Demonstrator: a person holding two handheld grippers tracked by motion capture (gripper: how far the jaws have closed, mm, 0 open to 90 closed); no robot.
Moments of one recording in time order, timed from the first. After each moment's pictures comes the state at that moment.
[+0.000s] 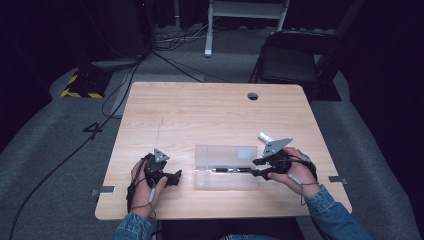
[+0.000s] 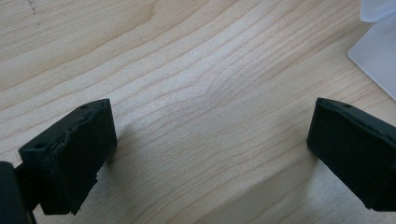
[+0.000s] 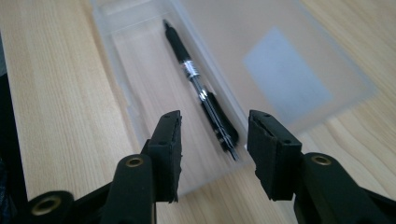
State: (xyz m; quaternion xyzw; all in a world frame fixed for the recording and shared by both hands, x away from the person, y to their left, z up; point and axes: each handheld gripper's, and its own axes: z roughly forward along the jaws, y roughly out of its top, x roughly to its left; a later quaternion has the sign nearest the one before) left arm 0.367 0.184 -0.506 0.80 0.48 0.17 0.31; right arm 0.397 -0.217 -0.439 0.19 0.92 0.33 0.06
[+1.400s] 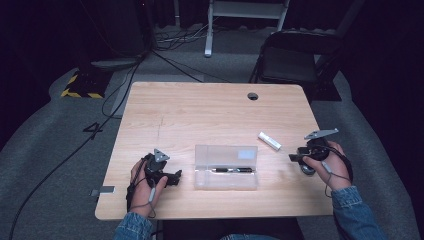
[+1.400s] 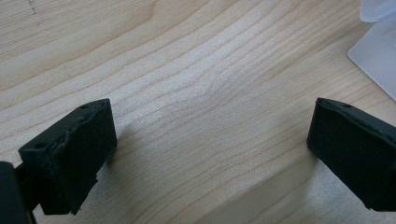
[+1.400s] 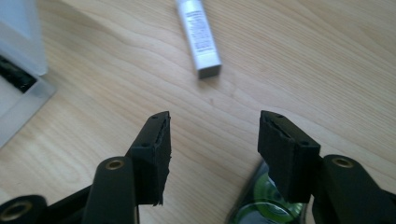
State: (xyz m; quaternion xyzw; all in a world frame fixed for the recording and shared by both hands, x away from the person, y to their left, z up) left arm 0.367 0.184 -0.506 0.80 0.48 0.17 0.31; right arm 0.426 -0.336 -0.439 0.44 0.84 0.28 0.14
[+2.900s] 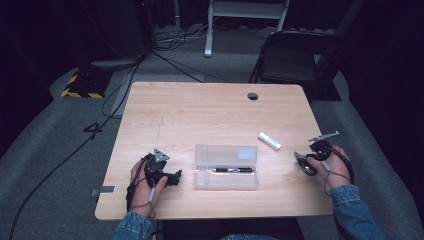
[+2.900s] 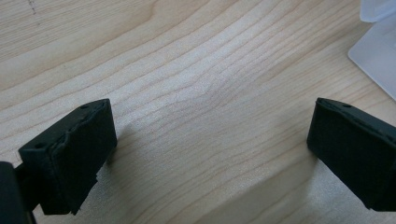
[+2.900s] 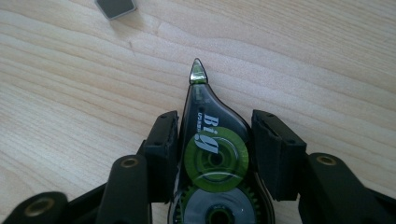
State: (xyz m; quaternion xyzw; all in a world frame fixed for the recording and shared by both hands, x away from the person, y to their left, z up) left arm 0.367 0.184 -0.506 0.80 0.48 0.17 0.31; right arm 0.437 -0.362 -0.470 0.52 0.82 0.20 0.13
